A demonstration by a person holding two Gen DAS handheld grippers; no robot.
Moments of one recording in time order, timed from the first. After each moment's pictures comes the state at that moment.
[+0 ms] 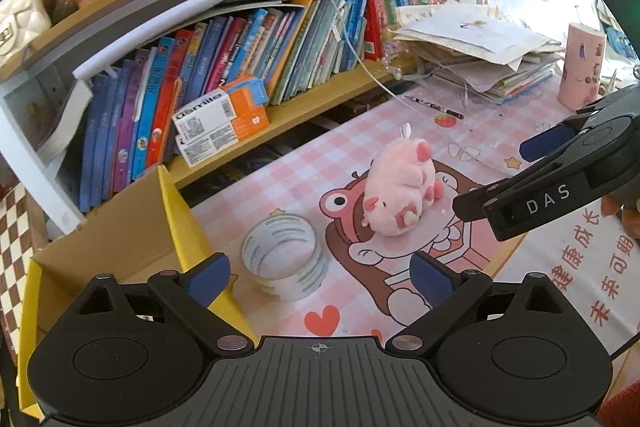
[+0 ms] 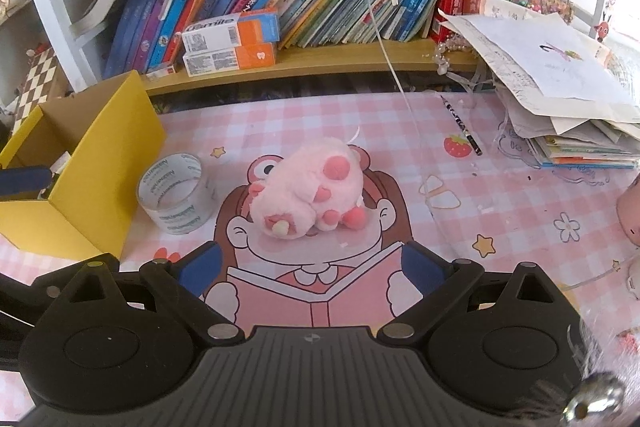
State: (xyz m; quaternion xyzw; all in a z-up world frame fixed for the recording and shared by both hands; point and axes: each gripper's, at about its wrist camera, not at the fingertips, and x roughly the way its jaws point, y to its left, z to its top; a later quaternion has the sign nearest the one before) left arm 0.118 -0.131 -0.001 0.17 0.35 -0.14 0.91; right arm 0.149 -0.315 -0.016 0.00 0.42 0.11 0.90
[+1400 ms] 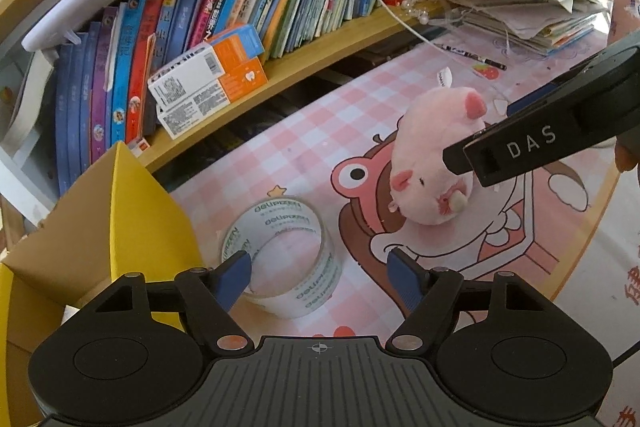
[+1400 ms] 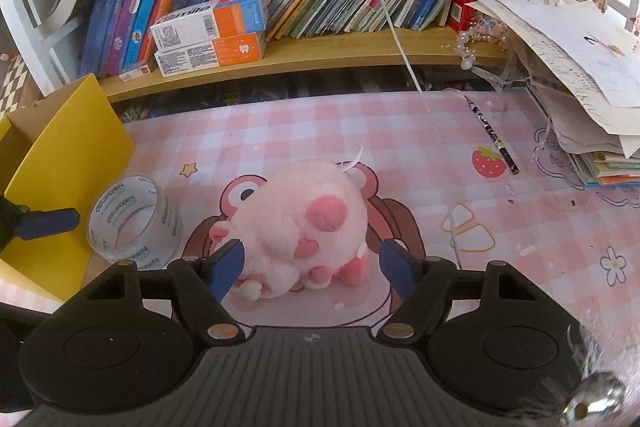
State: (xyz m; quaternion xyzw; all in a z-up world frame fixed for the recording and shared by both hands) left arm 0.181 -0.150 -0.061 0.20 0.39 -0.10 0.89; right arm 0.223 -0.314 -0.059 0.01 0.42 0.12 0.90
